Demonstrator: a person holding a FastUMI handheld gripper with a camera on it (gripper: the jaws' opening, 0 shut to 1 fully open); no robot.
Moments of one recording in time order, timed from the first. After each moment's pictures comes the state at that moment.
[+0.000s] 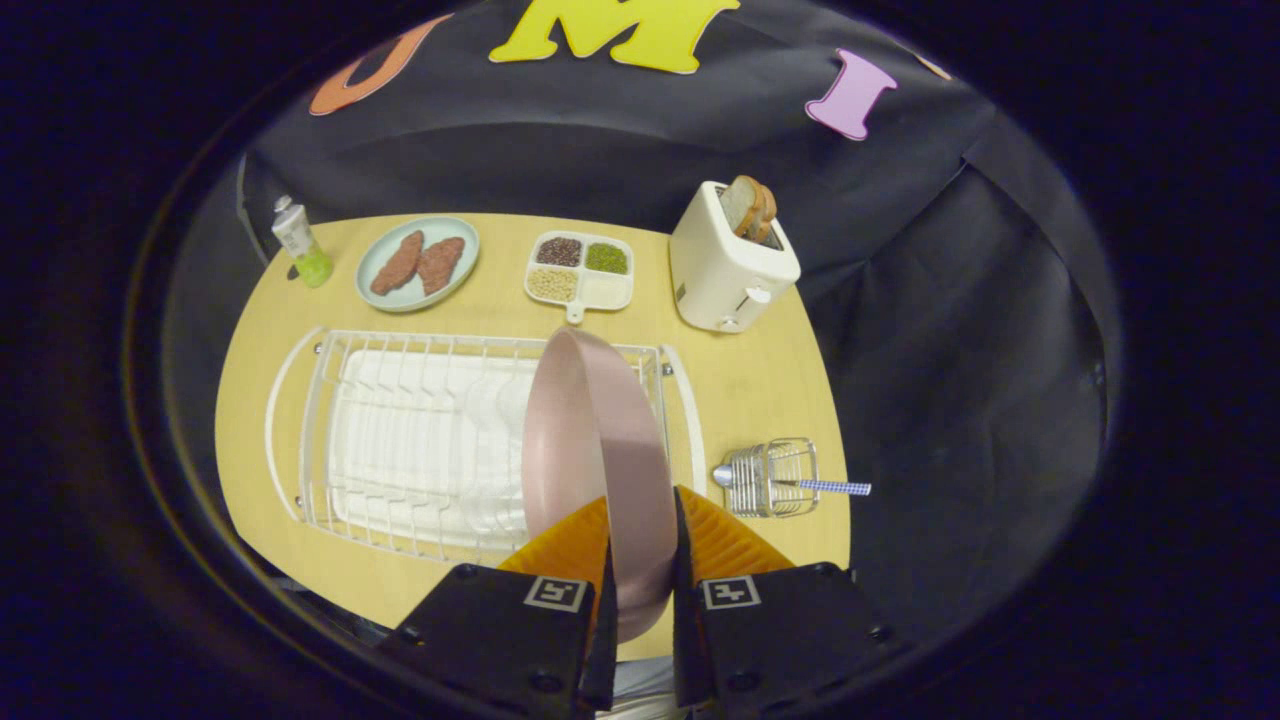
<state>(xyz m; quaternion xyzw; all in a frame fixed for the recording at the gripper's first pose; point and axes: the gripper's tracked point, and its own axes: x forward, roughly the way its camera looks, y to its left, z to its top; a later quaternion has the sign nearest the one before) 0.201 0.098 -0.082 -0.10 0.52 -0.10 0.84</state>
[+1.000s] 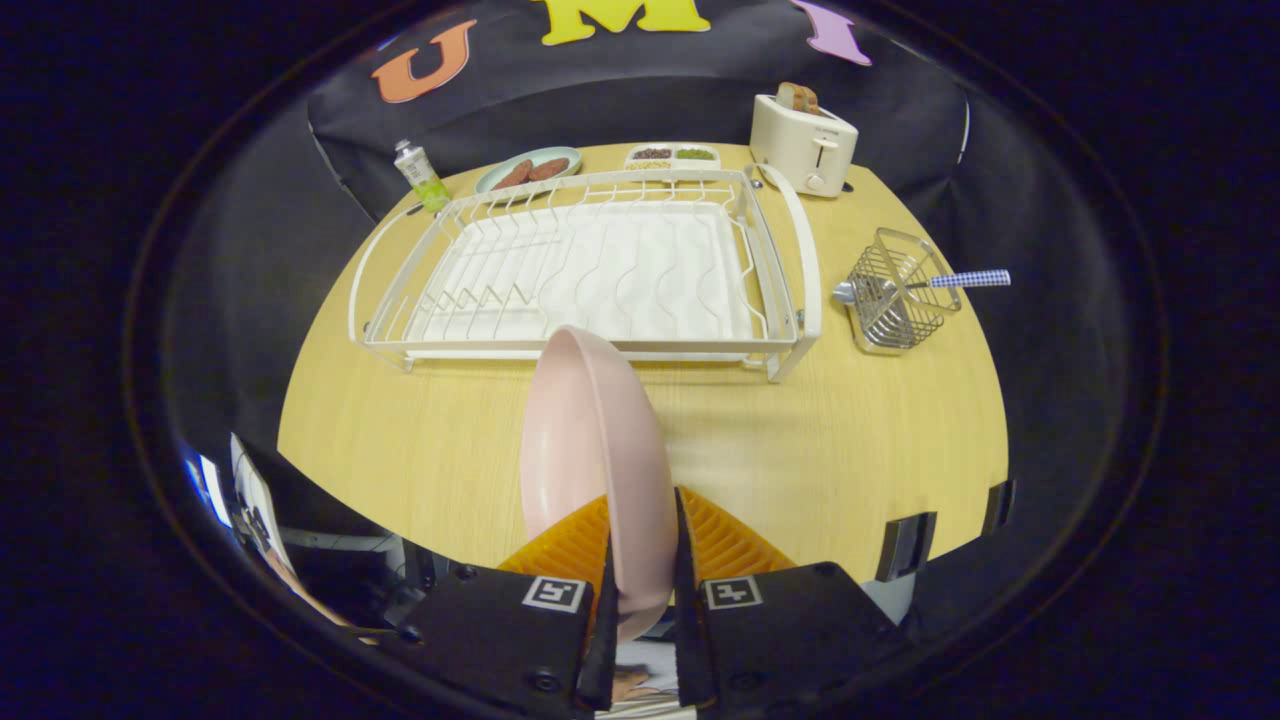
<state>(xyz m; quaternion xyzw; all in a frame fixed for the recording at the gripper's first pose) 0.046 0.094 -0.231 0.00 0.54 0.05 0.84</state>
